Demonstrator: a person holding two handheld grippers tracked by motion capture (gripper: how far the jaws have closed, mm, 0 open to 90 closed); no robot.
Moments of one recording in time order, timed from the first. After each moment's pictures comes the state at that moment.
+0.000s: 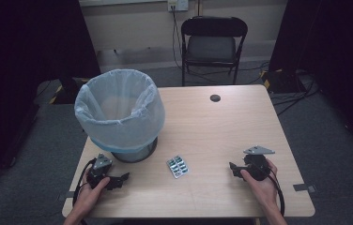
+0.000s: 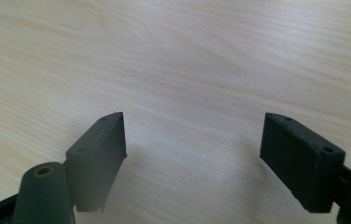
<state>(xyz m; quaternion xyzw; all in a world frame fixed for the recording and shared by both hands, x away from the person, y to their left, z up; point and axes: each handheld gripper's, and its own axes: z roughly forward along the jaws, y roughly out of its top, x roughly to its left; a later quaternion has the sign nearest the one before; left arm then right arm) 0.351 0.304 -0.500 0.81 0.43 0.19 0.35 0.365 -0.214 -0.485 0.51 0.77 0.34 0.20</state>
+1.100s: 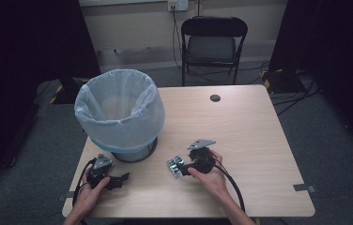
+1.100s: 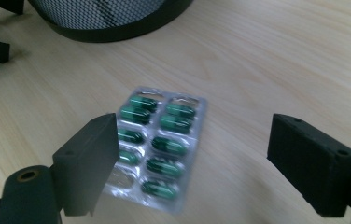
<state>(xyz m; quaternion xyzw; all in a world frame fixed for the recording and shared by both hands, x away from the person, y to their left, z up) 0.352 0.305 -0.500 0.81 0.43 0.19 0.35 0.391 -0.057 -0.477 0.38 0.83 0.40 0.11</state>
